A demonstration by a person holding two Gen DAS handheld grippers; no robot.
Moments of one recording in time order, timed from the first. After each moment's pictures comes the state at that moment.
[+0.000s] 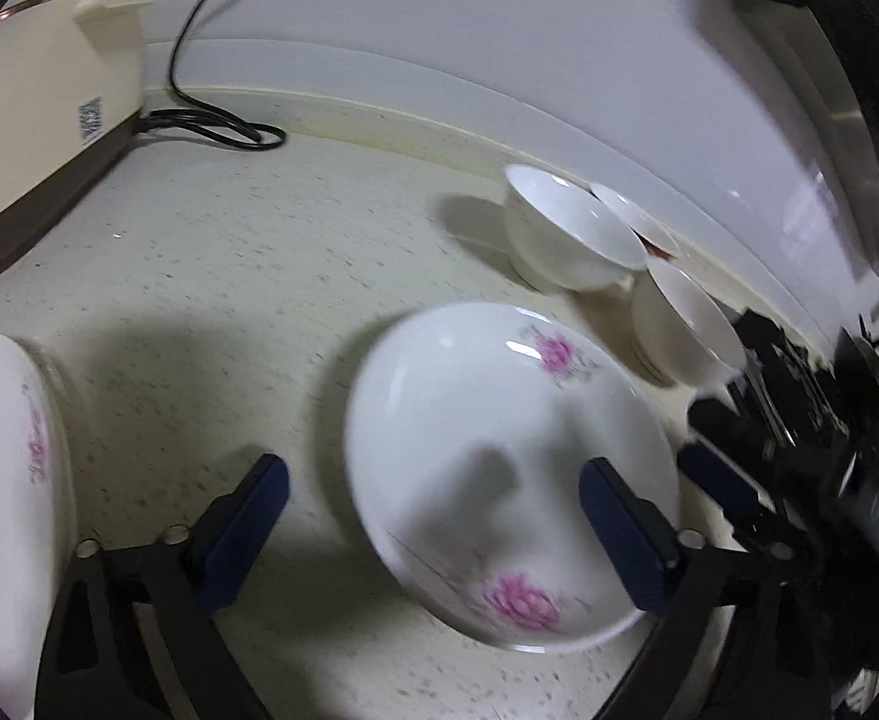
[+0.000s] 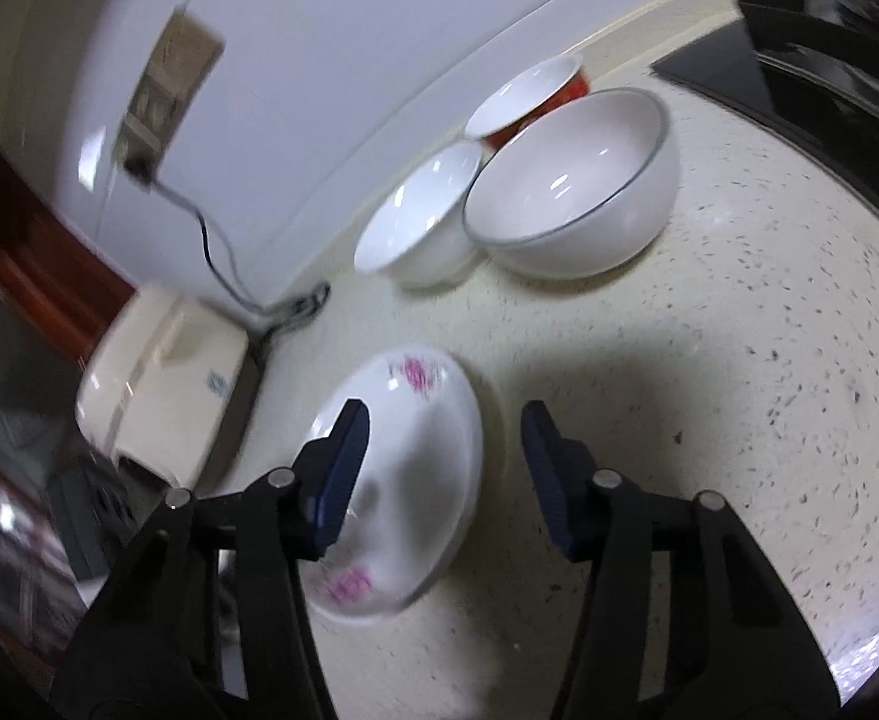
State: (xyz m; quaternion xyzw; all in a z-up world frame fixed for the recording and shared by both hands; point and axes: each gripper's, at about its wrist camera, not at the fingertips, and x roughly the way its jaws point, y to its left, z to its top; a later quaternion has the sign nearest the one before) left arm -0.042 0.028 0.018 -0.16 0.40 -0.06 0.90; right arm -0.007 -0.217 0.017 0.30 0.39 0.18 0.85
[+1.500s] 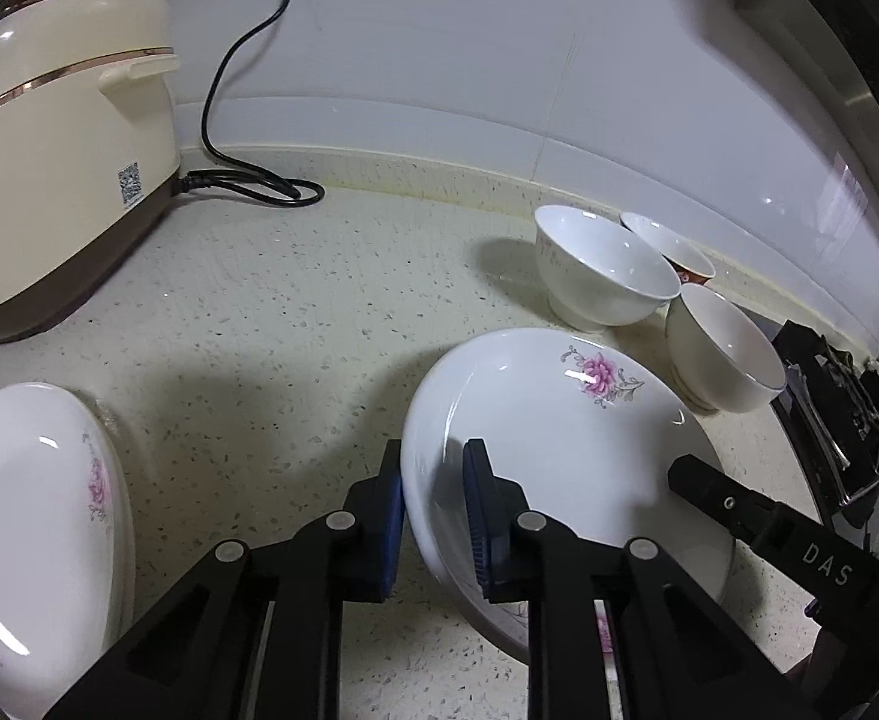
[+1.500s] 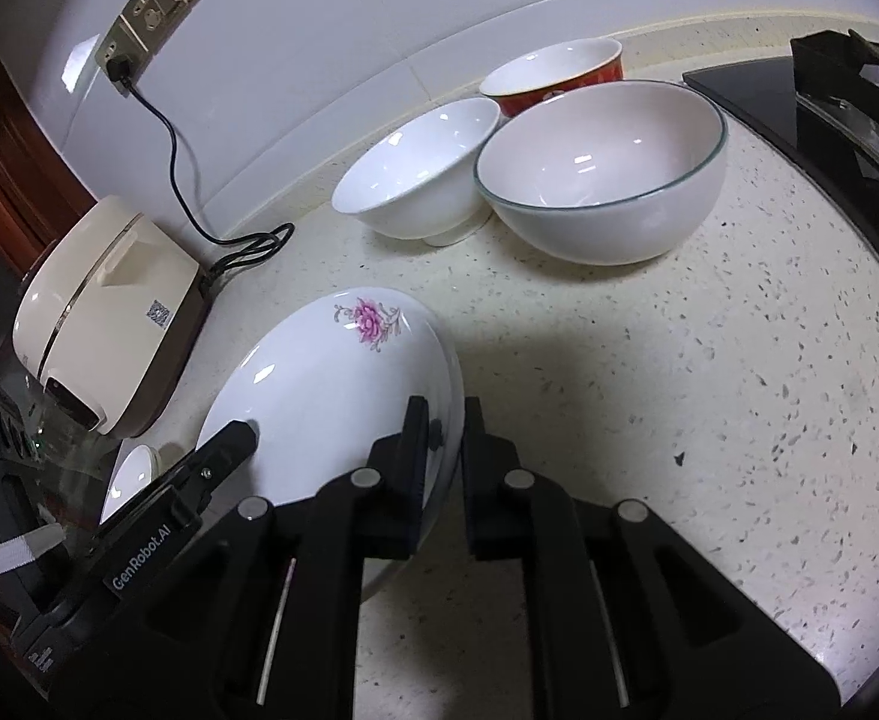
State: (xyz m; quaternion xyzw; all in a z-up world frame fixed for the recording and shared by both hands) left arm -0.034 0.027 0.022 -0.11 0.37 0.00 0.92; right arm 0.007 -0.190 0.007 0.20 0.42 0.17 0.87
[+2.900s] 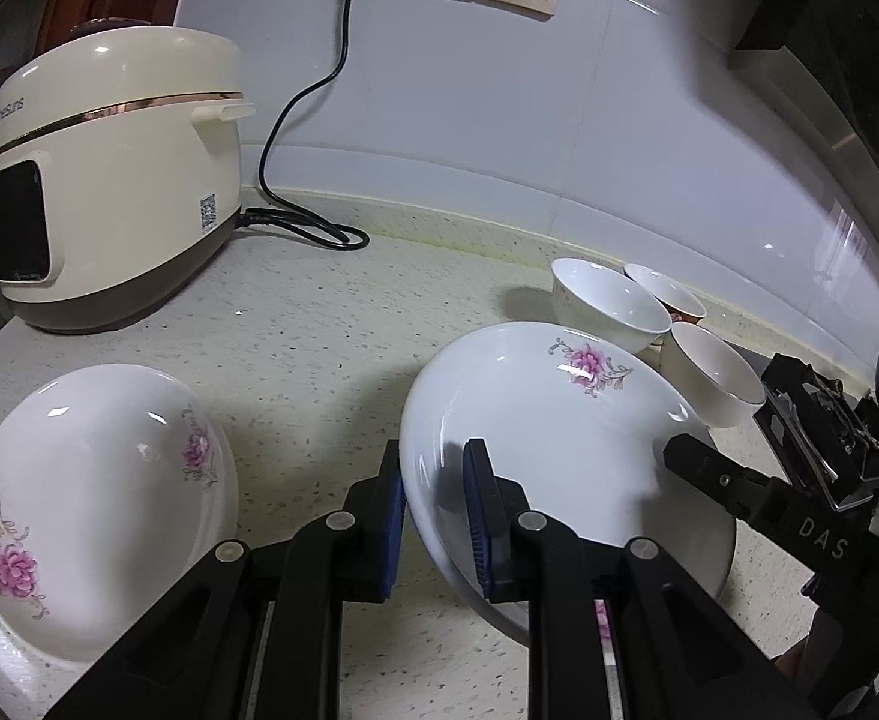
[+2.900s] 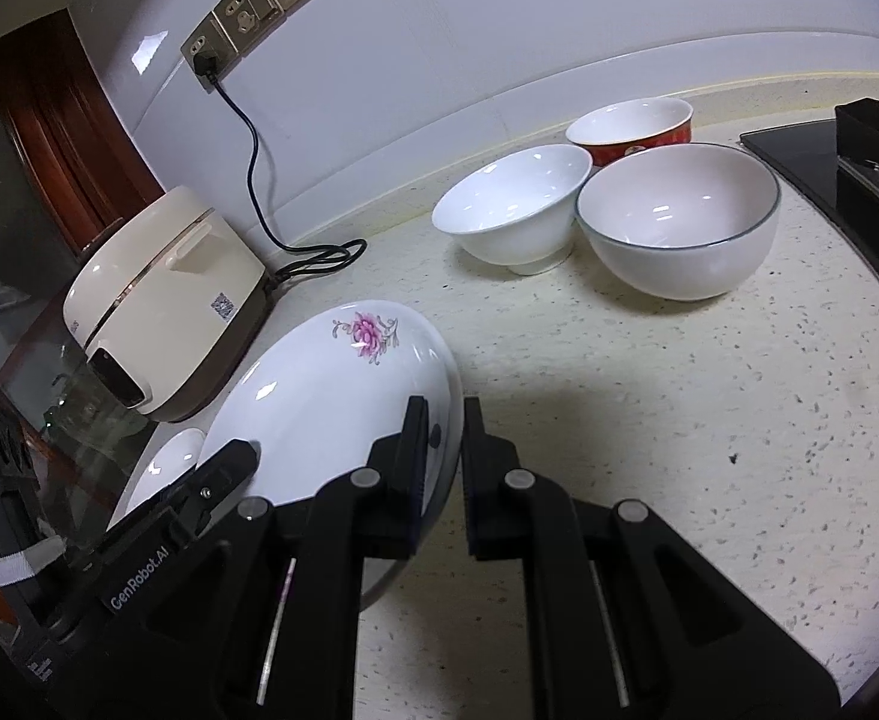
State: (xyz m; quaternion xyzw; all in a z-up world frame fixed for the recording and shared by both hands) left arm -0.082 0.041 0.041 -0.12 0.31 0.03 0.94; right arm -0.012 -0.176 0.023 0.18 0.36 0.23 0.89
